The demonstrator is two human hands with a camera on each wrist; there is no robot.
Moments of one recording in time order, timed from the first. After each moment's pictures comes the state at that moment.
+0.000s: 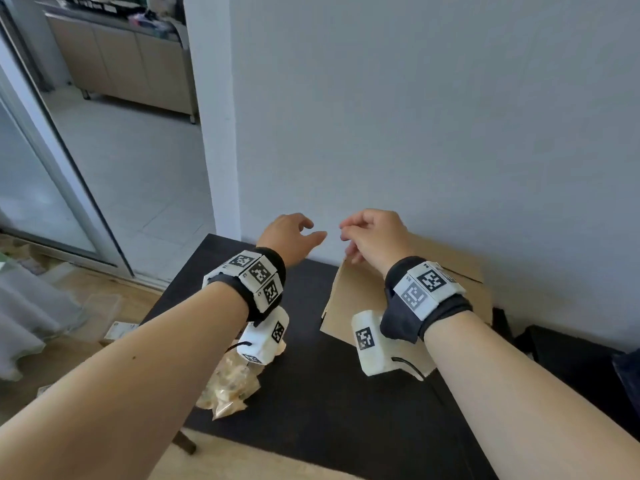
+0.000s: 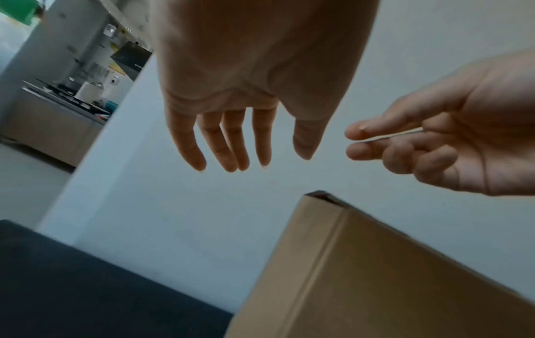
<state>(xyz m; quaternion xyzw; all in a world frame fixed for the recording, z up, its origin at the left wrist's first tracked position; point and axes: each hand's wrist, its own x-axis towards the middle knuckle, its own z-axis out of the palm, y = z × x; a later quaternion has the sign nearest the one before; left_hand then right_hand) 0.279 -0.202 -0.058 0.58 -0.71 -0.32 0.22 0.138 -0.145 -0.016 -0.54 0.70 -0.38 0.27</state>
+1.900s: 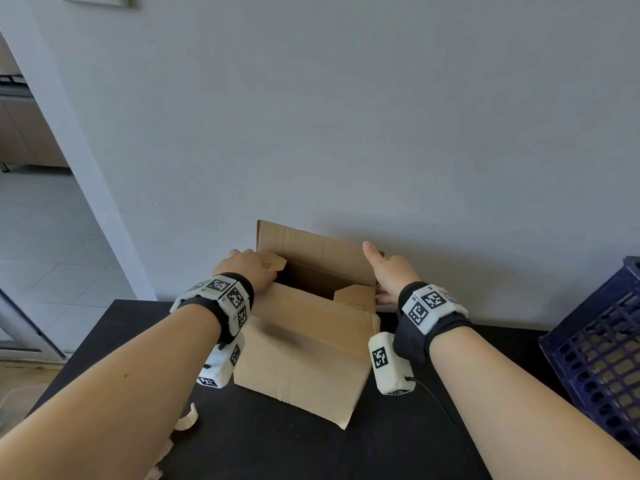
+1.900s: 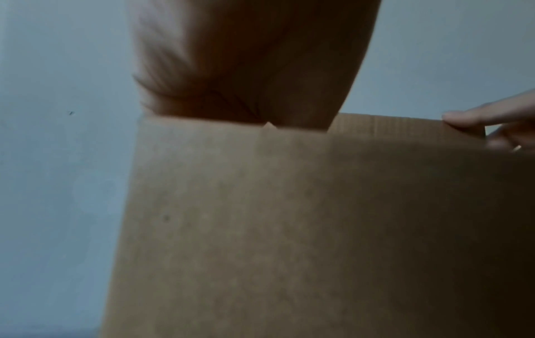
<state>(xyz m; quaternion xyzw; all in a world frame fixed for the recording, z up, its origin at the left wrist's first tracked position) 0.146 -0.218 -0.040 0.65 -0.74 -0.18 0.01 -0.061 -0.118 -0.026 -0.34 0.81 -0.35 0.33</state>
